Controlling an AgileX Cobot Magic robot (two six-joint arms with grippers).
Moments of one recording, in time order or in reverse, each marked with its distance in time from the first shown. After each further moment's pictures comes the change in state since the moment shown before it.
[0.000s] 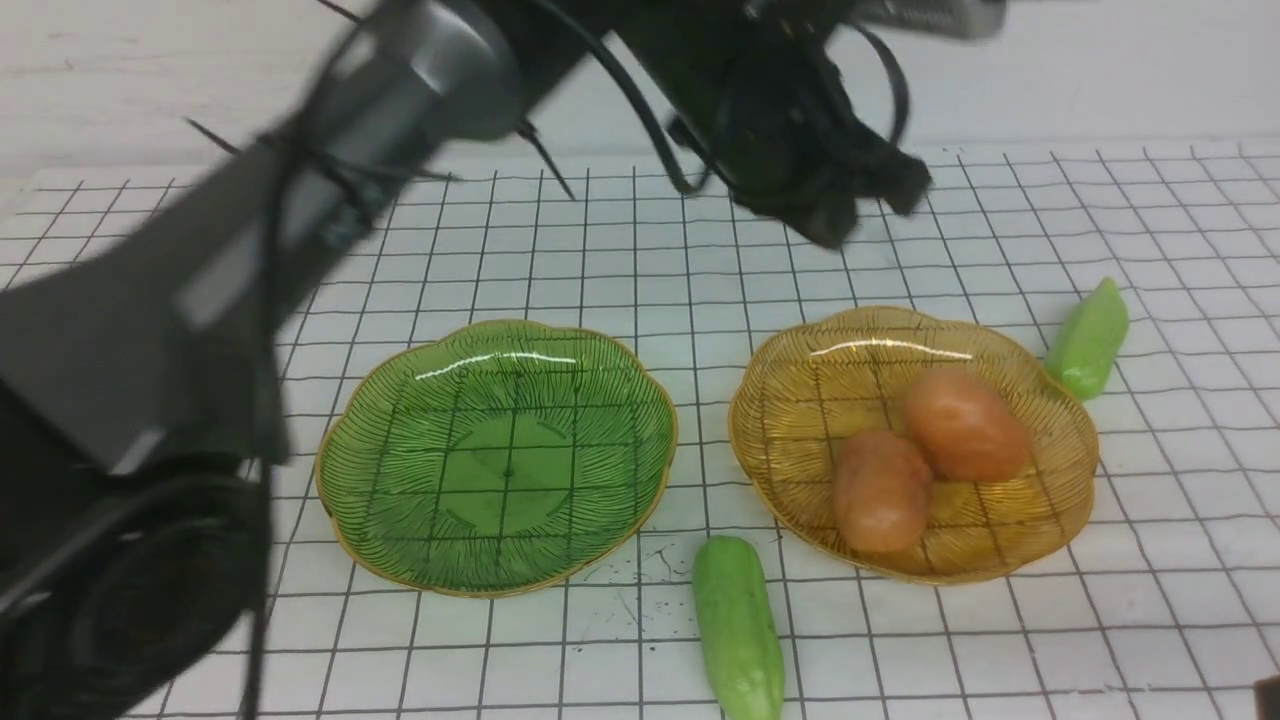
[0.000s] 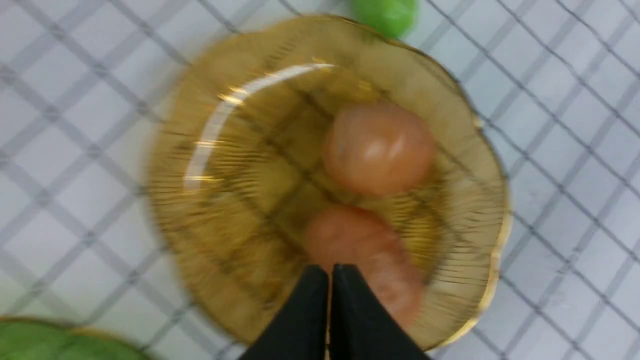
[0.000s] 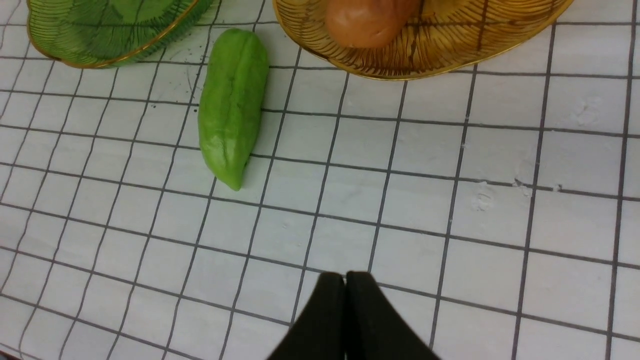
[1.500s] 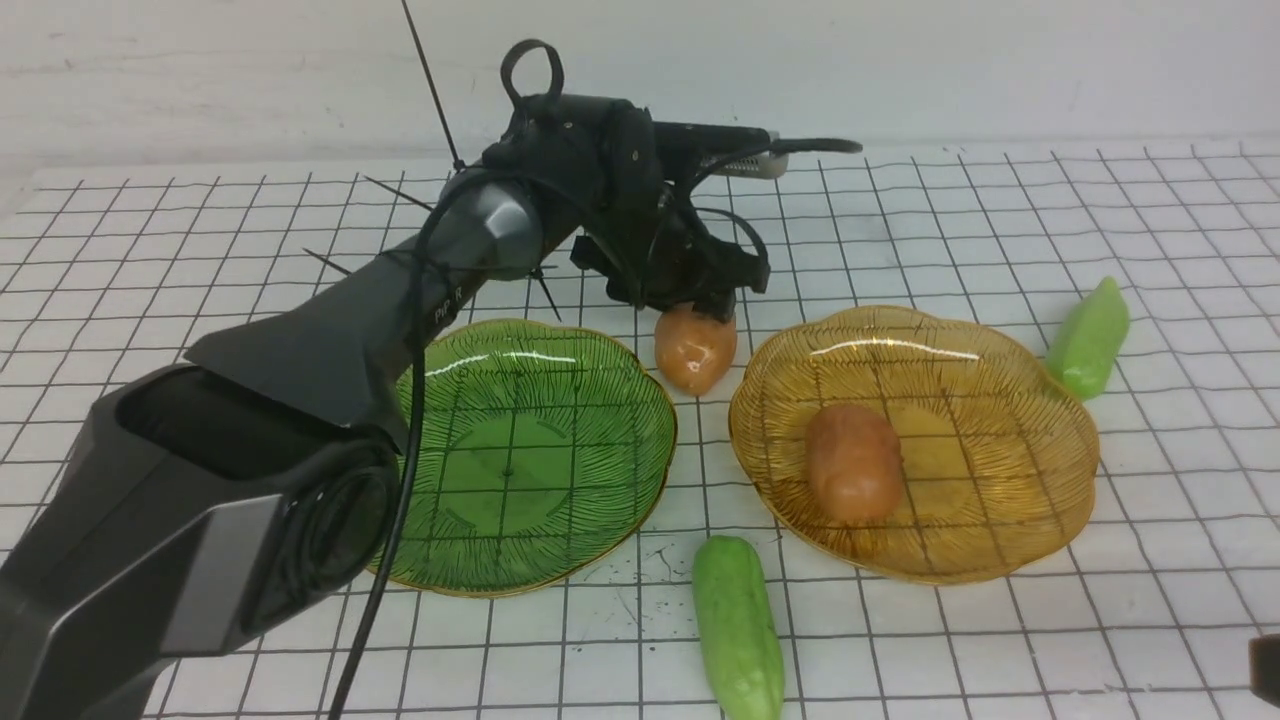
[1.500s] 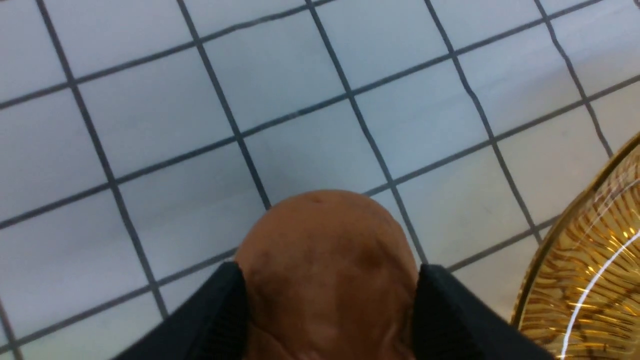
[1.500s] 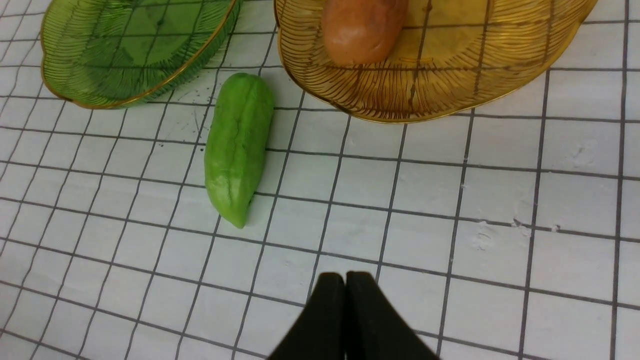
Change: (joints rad) right arm 0.000 -0.001 0.009 0.014 -0.066 -0.008; left arm 0.157 0.377 -0.013 0.055 -0.327 -0.182
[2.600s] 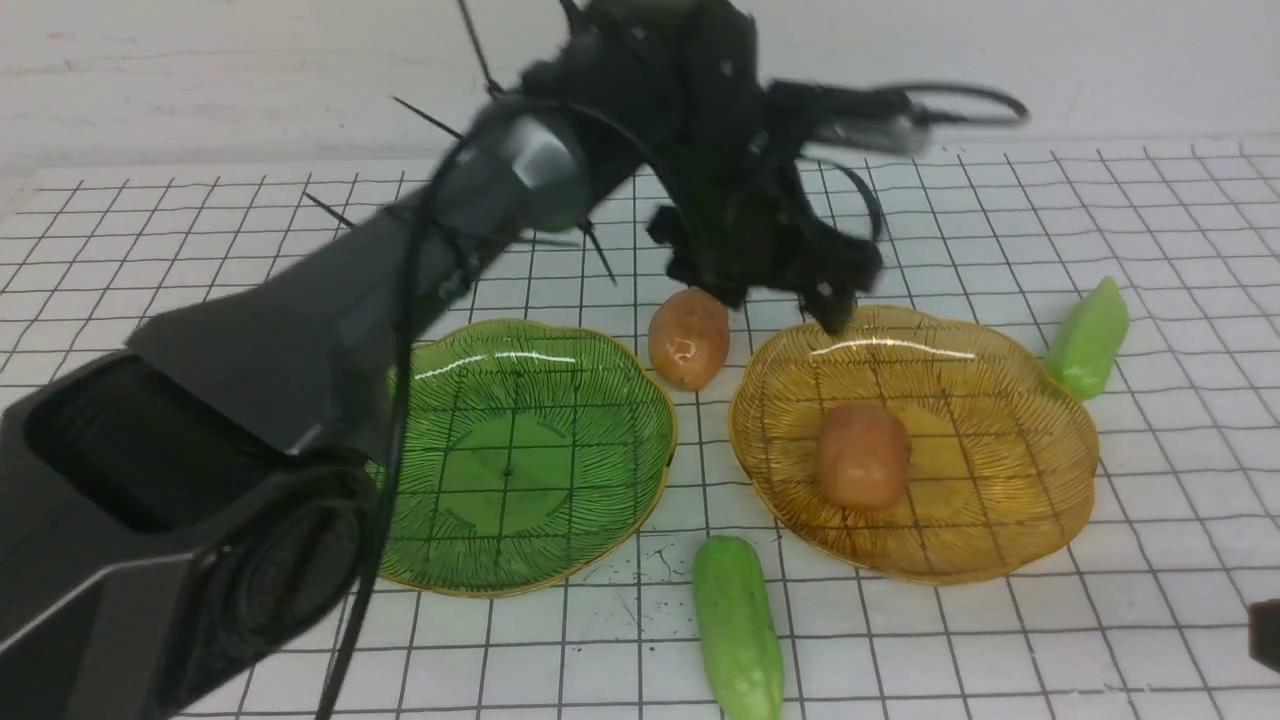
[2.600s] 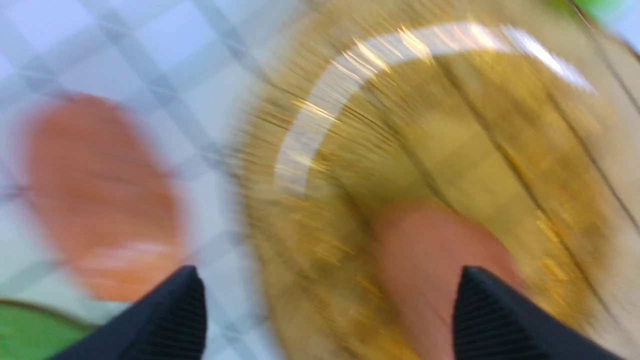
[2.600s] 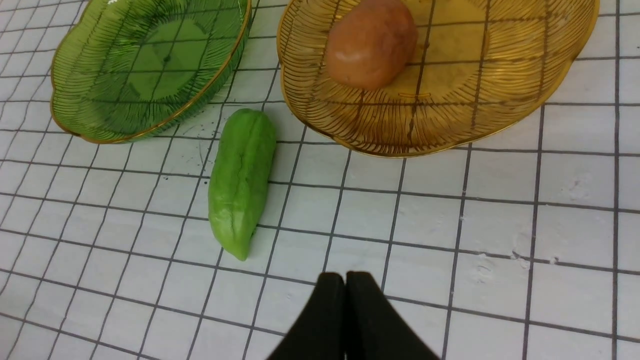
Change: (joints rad) right arm 0.000 0.000 0.000 0.012 -0.058 0.000; left arm -0.102 -0.186 0.014 0.004 0.219 0.006
